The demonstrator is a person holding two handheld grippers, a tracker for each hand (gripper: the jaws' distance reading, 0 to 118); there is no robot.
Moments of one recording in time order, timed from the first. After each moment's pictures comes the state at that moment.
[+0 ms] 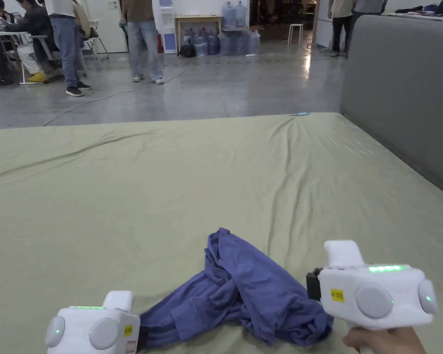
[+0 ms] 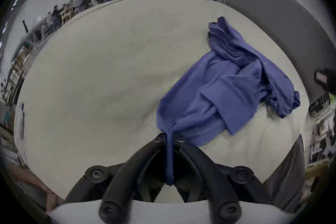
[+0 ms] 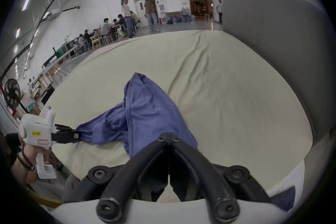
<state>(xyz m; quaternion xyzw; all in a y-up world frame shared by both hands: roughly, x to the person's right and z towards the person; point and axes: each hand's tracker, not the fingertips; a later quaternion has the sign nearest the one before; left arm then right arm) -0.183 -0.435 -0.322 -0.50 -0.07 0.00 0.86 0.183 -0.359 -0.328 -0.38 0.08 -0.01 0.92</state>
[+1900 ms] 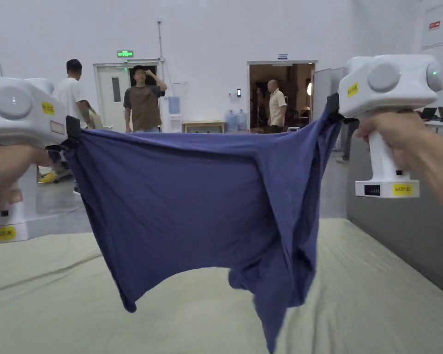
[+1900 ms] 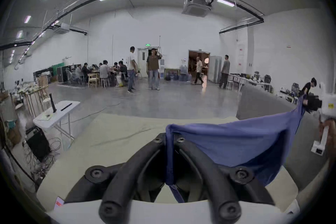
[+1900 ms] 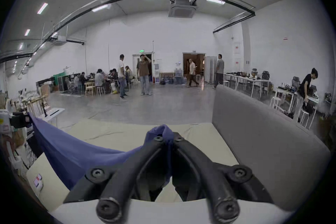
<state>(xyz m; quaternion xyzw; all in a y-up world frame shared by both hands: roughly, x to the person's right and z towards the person) -0.245 0.025 -0.538 -0.14 0.01 0.03 0.99 0.252 0.043 -0.609 -0.13 0.02 0.00 0.99</state>
